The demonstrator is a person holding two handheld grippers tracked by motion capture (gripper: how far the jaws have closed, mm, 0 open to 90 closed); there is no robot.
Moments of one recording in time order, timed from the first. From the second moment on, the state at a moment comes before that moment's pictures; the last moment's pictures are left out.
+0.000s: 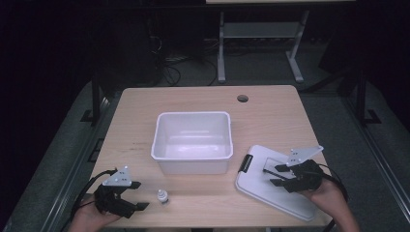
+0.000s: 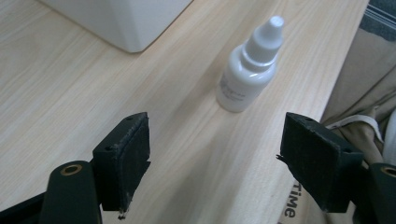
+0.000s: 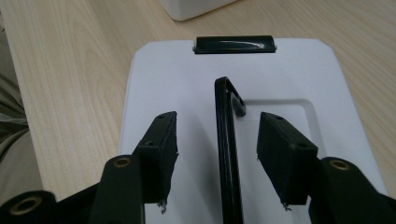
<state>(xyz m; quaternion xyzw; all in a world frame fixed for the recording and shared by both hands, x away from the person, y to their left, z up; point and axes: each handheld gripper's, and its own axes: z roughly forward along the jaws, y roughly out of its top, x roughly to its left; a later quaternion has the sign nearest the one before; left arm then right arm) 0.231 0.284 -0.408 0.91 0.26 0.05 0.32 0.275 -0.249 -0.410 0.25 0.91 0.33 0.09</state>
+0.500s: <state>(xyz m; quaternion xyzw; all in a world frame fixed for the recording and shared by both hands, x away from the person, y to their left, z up) 0.236 0.259 -0.403 0.93 0.23 0.04 0.29 0.275 -0.250 -0.408 0.25 0.91 0.33 0.09</state>
